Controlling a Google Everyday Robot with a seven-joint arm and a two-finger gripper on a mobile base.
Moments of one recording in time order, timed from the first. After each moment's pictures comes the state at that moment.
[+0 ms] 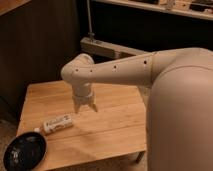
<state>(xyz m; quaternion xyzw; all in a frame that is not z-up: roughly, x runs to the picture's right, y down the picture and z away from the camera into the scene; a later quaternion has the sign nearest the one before) -0.101 0.096 0.705 -0.26 0.23 0.65 0.68</state>
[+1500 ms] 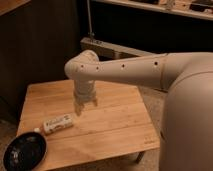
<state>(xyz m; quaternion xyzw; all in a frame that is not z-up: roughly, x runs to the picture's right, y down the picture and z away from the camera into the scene) -0.095 0.085 0.684 -0.33 0.12 0.42 0.84</state>
